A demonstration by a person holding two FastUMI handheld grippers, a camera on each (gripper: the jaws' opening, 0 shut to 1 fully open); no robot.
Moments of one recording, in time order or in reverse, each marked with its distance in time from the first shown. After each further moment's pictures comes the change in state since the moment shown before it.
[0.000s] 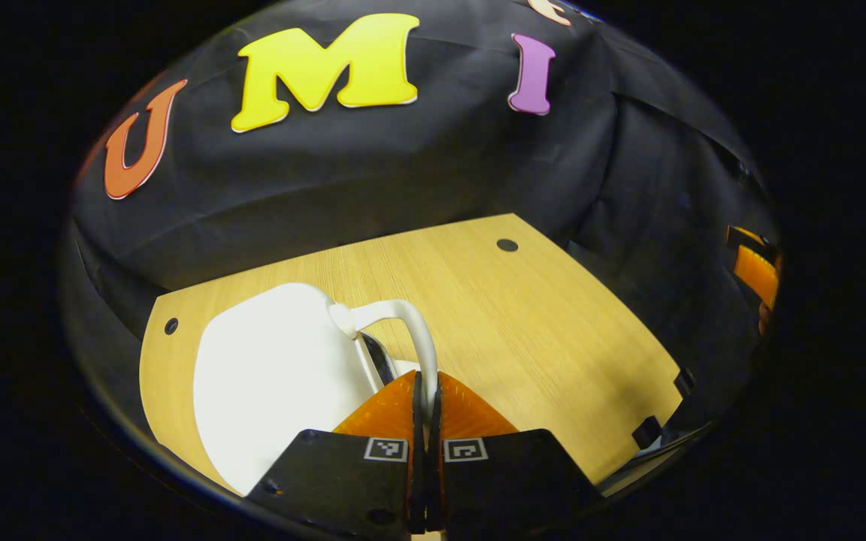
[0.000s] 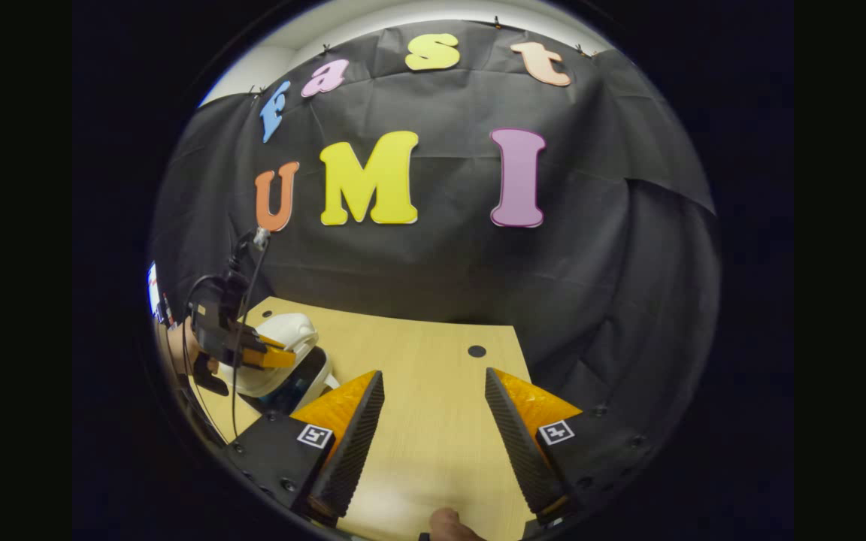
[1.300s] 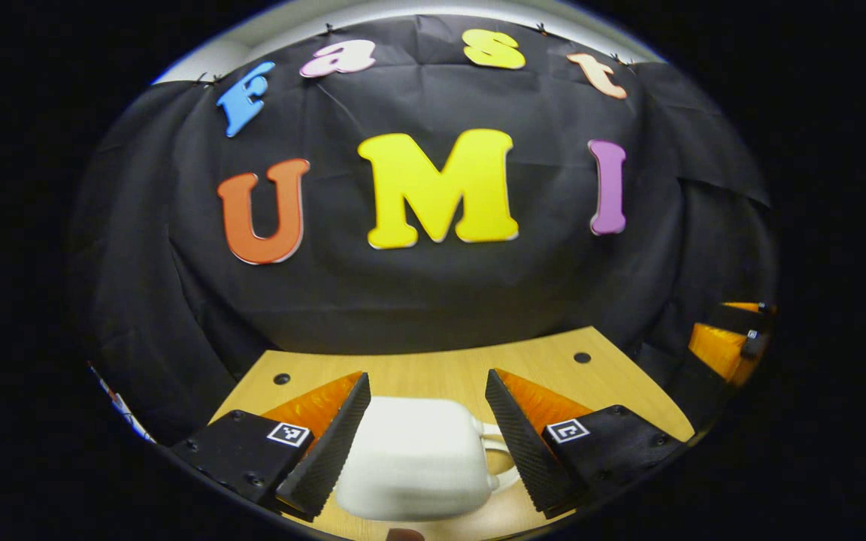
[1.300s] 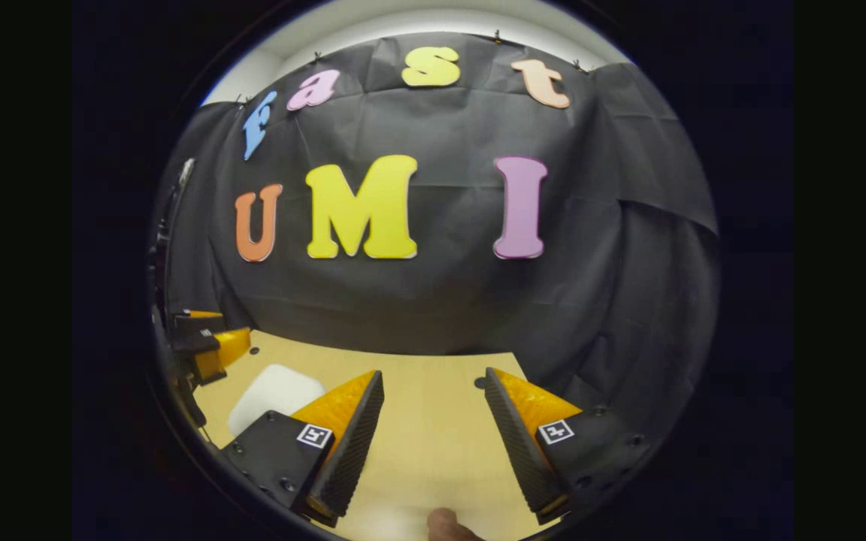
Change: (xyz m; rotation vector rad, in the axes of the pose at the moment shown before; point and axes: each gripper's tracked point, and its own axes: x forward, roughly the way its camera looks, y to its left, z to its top) left arm -0.191 0.099 0.119 -0.160 -0.510 0.391; right arm 0.033 0.096 0.094 0.004 -0.137 -0.090
